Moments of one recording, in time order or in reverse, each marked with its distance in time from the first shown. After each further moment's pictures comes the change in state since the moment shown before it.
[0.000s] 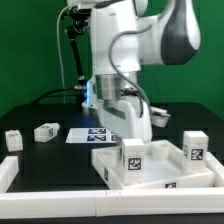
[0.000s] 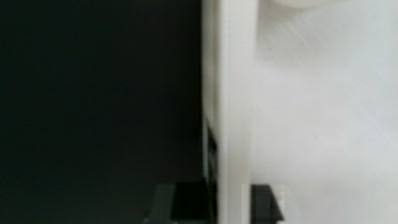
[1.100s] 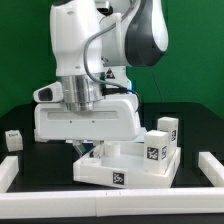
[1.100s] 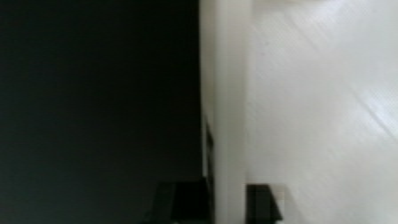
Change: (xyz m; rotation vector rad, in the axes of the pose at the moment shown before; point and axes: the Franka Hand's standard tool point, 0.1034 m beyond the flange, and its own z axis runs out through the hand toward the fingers) arm 0.067 -0.007 -0.003 -0.020 0.000 -0.947
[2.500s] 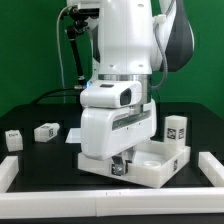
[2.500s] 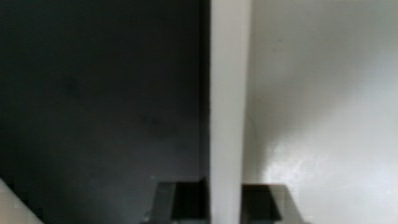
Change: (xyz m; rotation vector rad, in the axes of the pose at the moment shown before) arm 0.046 -0.075 0.000 -0.102 0.004 -1.356
